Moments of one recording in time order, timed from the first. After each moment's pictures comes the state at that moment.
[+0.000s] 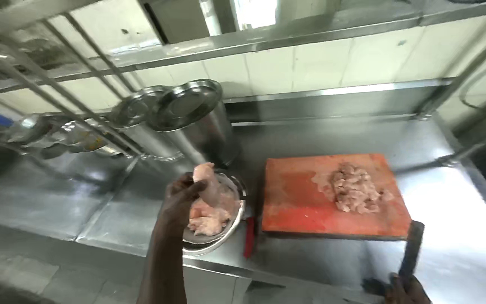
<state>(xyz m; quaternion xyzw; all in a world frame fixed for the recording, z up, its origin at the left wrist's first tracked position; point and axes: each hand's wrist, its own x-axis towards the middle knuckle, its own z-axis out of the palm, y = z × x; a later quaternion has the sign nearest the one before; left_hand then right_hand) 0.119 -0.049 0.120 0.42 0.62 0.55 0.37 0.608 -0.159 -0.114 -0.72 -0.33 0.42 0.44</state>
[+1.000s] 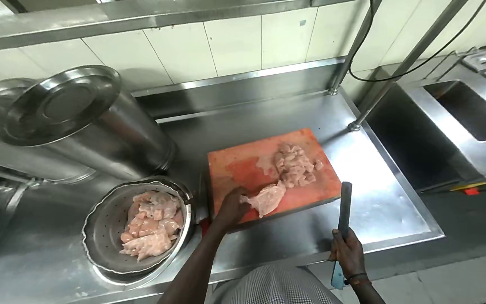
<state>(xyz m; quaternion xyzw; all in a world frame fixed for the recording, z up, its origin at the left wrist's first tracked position) 0.283 0.011 -0.029 0.71 0.57 0.14 0.39 0.602 -0.156 -0.117 -0.74 -0.28 0.40 0.47</state>
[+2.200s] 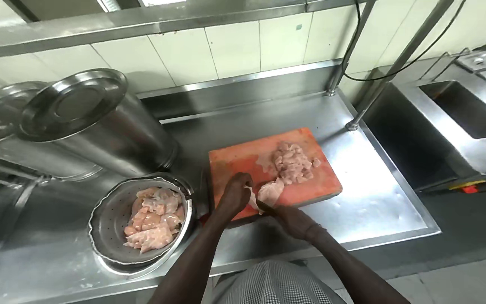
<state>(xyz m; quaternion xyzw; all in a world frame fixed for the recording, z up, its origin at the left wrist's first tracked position) 0.301 0.019 -0.001 0.78 0.52 0.20 0.28 0.515 -0.053 -0.034 -0.59 -0.69 0.42 -0.06</state>
